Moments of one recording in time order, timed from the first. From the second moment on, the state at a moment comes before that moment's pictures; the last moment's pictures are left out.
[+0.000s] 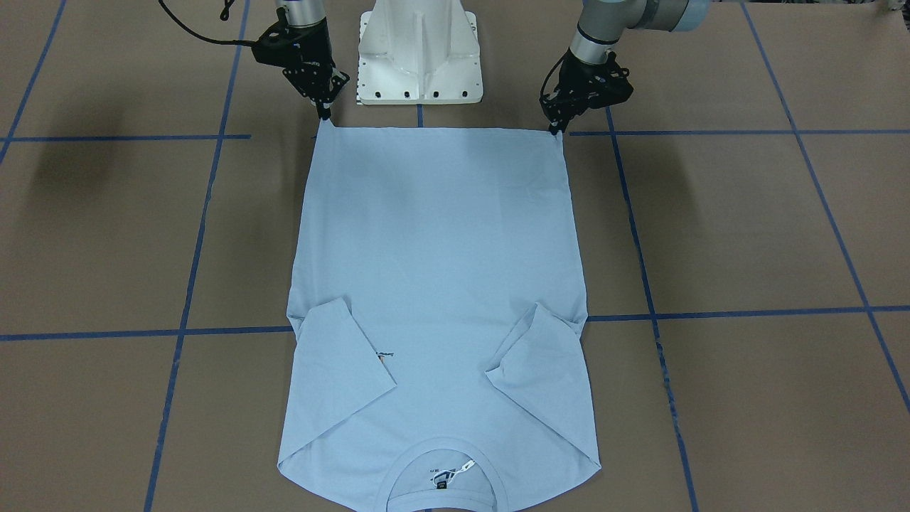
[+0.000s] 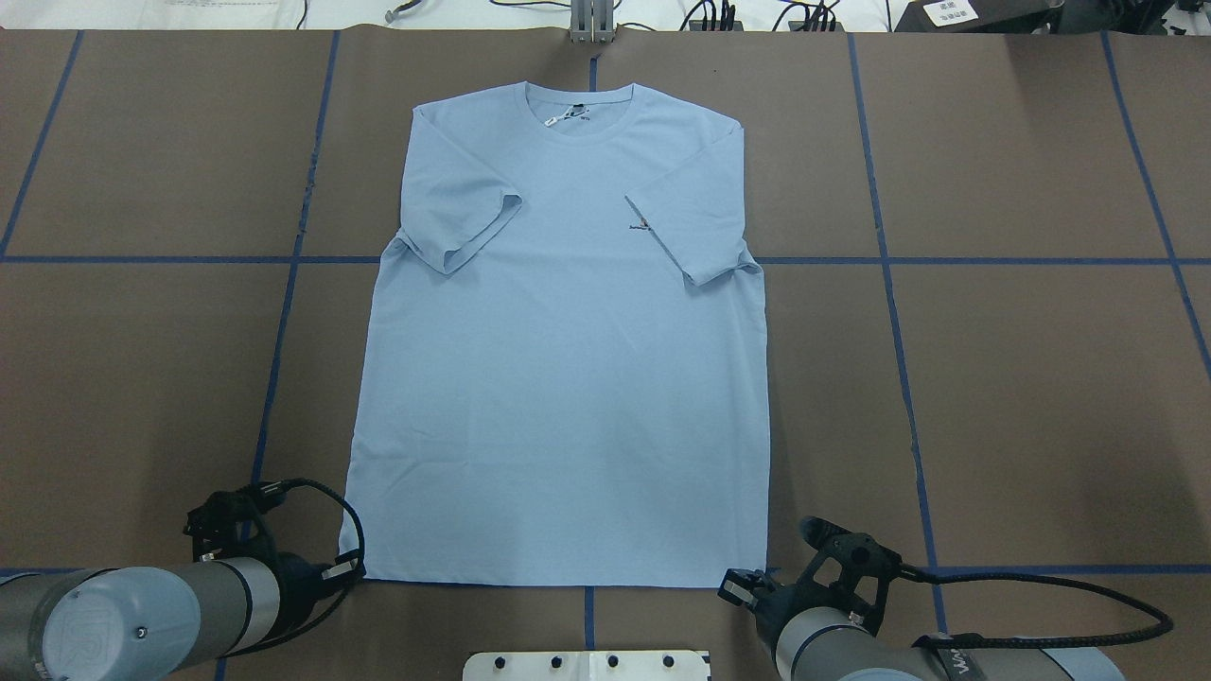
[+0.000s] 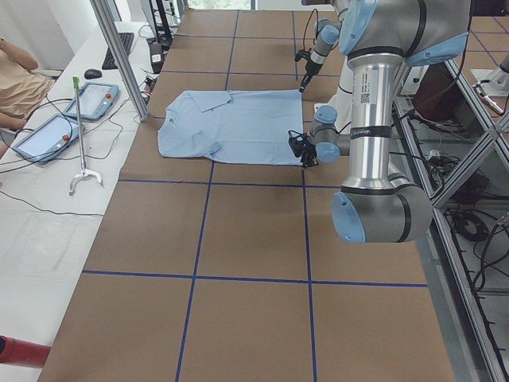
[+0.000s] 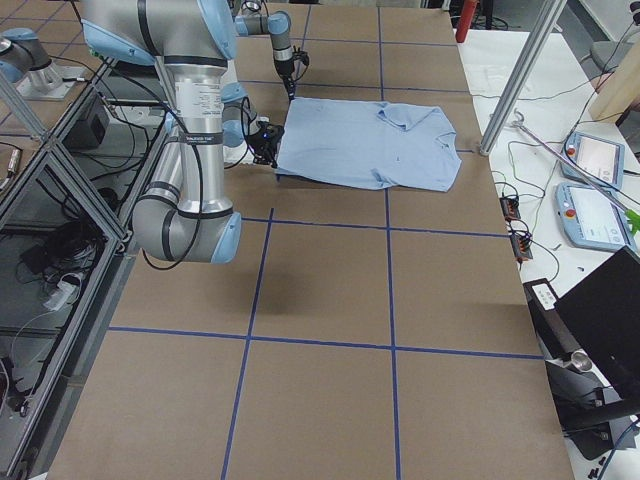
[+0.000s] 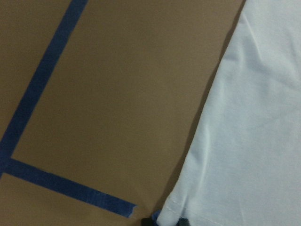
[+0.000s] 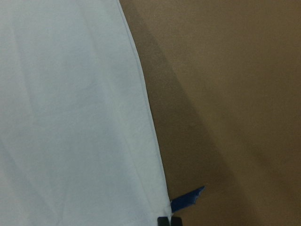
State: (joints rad) left arm -0.11 -1.55 -2.06 -2.04 -1.52 -1.90; right arm -0.04 -1.41 2.16 -1.53 1.23 2.04
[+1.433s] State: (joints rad) left arm -0.07 -1.59 -2.30 -1.96 -1.48 -1.95; right arm -0.03 -1.53 2.35 -1.53 1.23 2.06
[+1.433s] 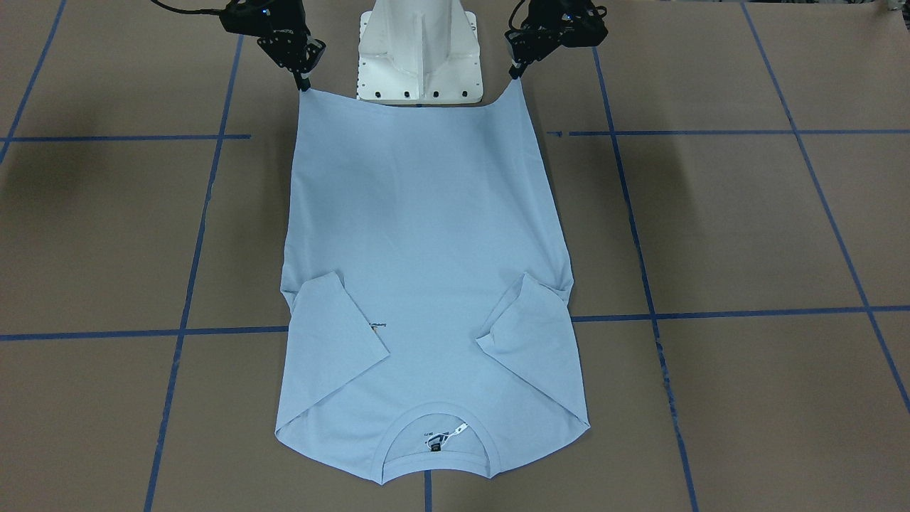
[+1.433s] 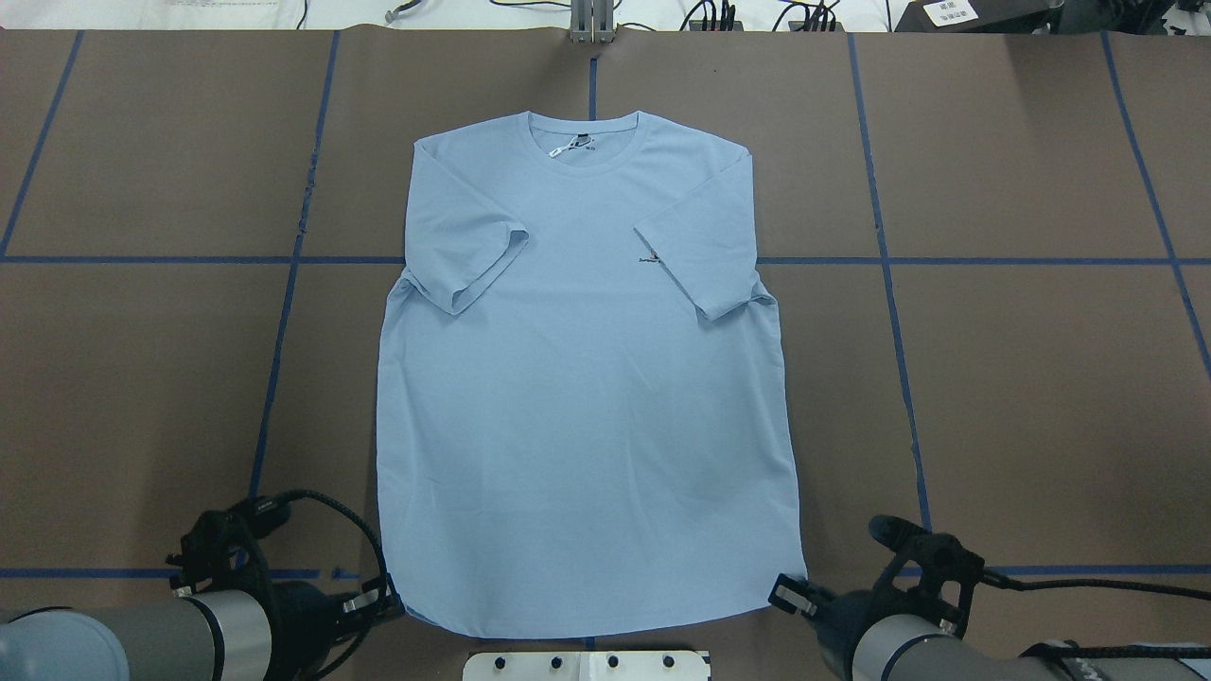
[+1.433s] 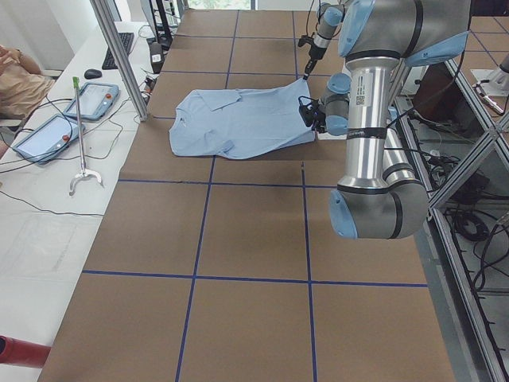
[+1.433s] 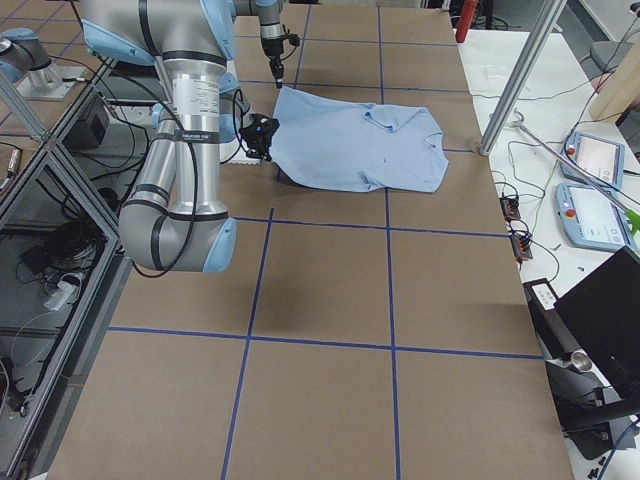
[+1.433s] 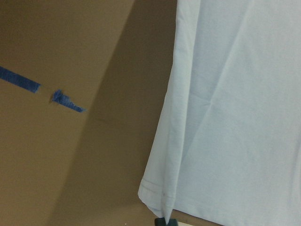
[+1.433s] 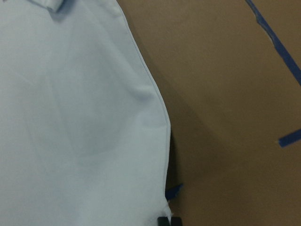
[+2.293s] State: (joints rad) left arm -0.55 -1.90 -1.98 -1.96 -1.50 -1.52; right arm 0.52 -1.18 2.01 -1.52 1.53 1.65
